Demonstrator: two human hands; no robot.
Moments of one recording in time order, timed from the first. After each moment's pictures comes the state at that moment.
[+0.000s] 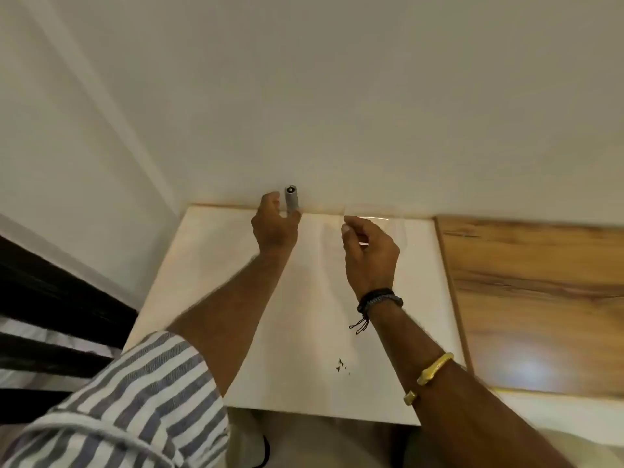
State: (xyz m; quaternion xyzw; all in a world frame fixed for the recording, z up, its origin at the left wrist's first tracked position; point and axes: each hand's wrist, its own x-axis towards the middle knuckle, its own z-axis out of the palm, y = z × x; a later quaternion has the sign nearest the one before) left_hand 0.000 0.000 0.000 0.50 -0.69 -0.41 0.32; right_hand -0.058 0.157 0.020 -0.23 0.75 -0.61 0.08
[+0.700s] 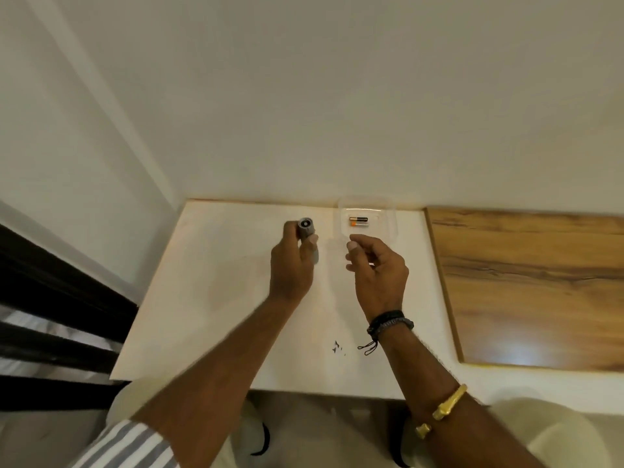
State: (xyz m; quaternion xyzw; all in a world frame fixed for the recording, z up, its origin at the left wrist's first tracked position) left_hand 0.043 0.090 -0.006 0.34 -0.77 -0.42 0.34; right_hand -0.035 0.206 0.012 -0.17 0.74 -0.64 0.11
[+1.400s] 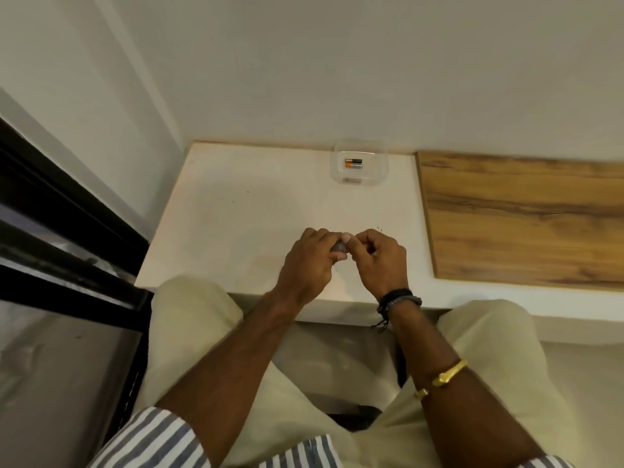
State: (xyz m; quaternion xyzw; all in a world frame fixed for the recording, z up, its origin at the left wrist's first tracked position) left_hand 0.128 0.201 -0.016 0.20 -0.92 -0.30 0.18; right_hand 0.020 0.310 -0.001 -0.28 0.82 -0.48 0.15
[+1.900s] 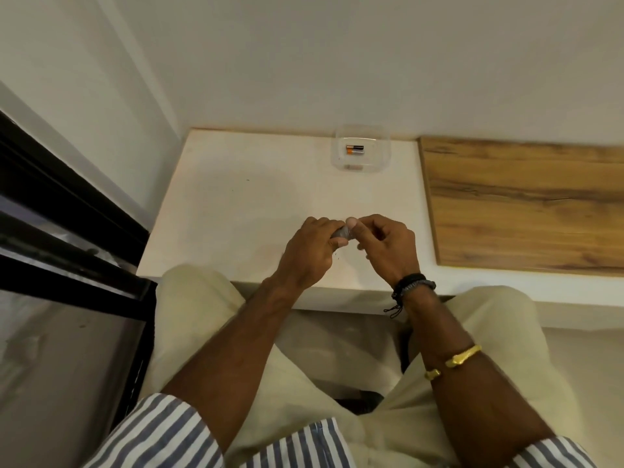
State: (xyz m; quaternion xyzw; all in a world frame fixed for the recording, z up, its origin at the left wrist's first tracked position) left_hand 0.126 0.198 -0.022 0.22 -0.91 -0.32 0.16; right_hand 0.010 0.319 0.002 -0.30 0.80 -0.49 0.19
